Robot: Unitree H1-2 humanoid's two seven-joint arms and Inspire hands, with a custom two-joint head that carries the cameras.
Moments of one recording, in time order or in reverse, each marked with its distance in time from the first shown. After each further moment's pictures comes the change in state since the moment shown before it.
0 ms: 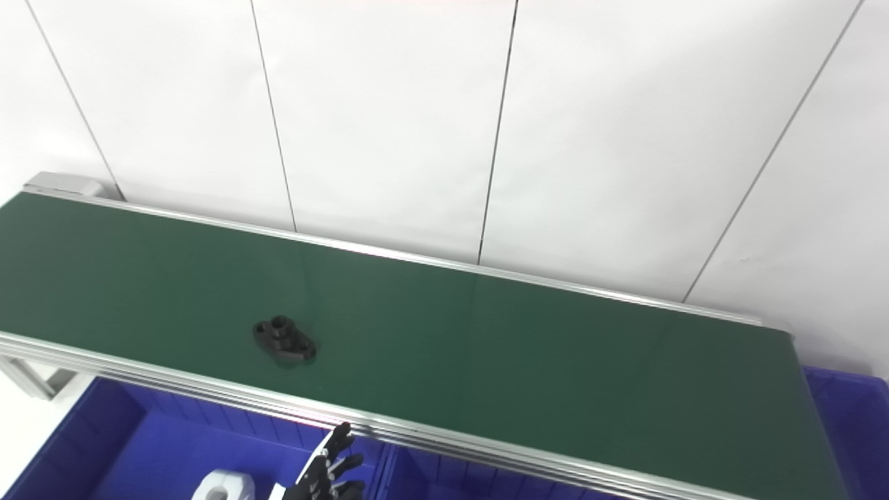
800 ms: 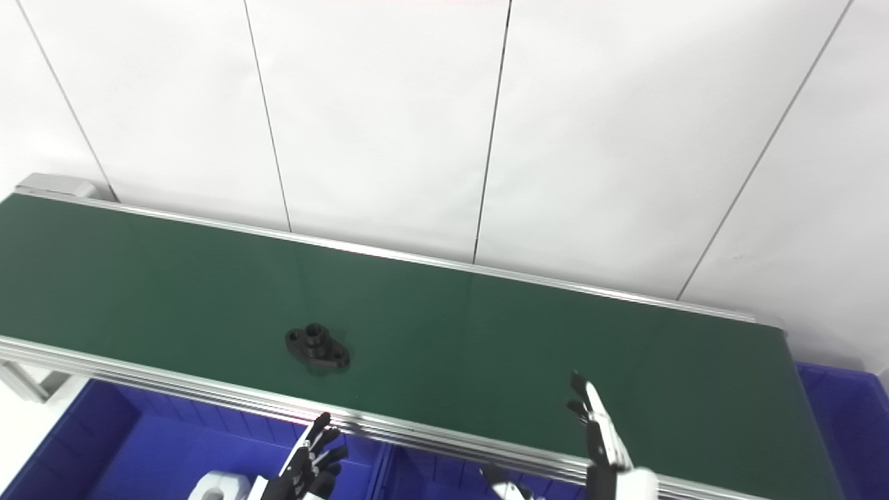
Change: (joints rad) left arm 0.007 0.034 0.007 -0.094 -0.047 0.111 -0.035; right arm -0.152 0.082 -0.025 -0.319 -0.585 0.131 -0.104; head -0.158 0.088
